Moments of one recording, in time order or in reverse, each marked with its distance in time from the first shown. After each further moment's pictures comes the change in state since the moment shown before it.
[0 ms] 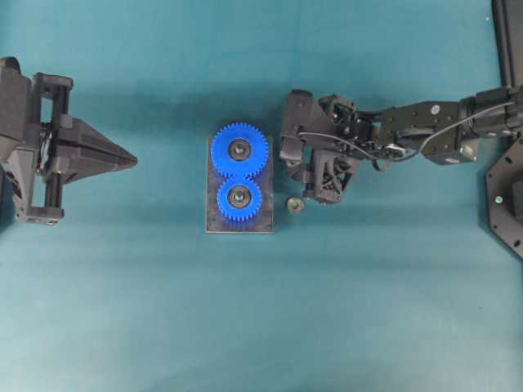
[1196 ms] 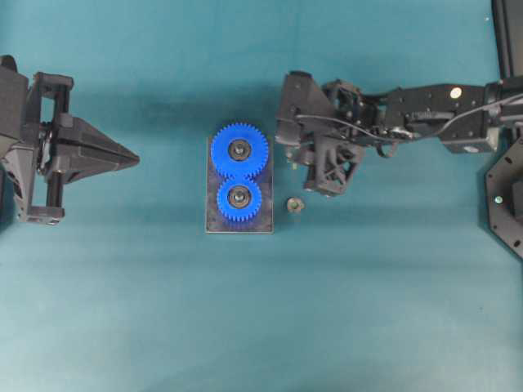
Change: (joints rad) left arm 0.000 0.000 0.006 0.000 -0.038 -0.005; right arm 0.005 -0.135 -0.114 -0.003 0.279 0.021
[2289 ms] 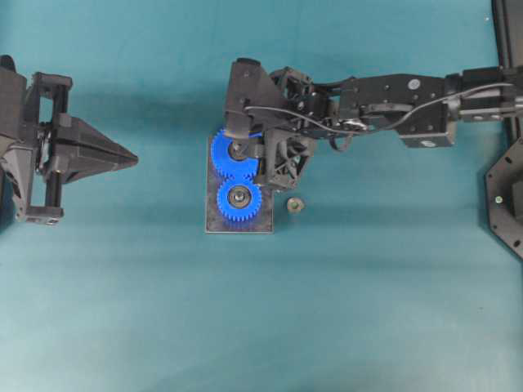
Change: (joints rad) left arm 0.000 -0.005 0.006 0.000 0.000 -0.002; right arm 0.025 0.117 -0.224 -0.005 0.021 -0.015
